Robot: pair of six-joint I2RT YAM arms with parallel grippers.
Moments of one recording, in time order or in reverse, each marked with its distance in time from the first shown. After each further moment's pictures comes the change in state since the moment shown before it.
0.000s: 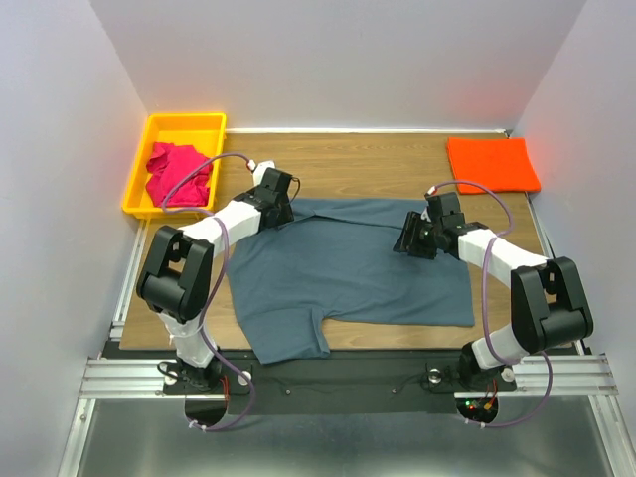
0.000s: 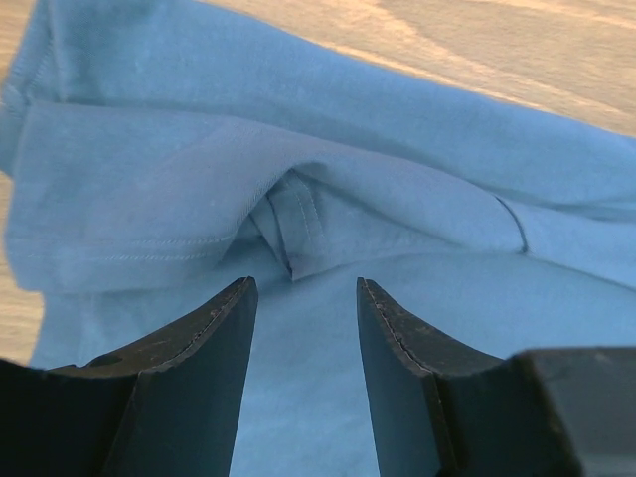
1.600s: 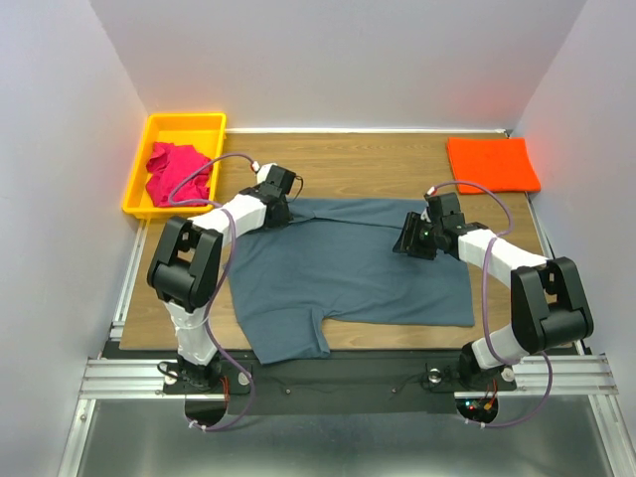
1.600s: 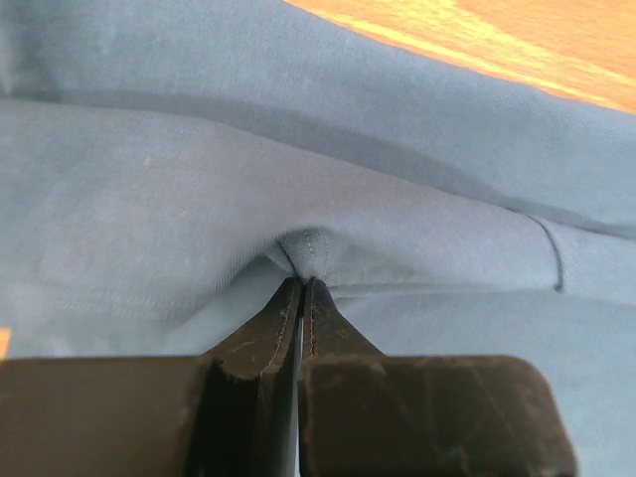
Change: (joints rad) left arm 0.008 0.122 0.072 -0.049 0.026 -0.010; right arm 0.000 -0.002 -0.005 0.000 -0.013 -0.003
